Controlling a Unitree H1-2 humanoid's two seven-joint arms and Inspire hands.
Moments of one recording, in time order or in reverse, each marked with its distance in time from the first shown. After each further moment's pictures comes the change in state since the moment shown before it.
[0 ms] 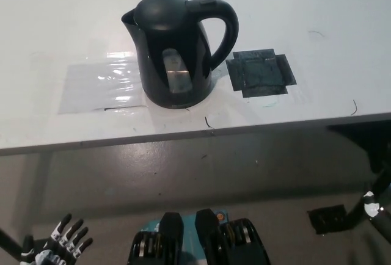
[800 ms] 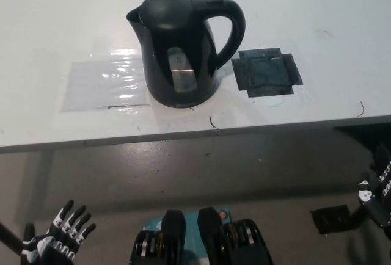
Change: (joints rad) left_arm -0.049 -0.003 -0.008 0.005 -0.007 -0.017 -0.003; right_arm -0.132 0.059 -0.095 0.247 0.089 0.000 0.114
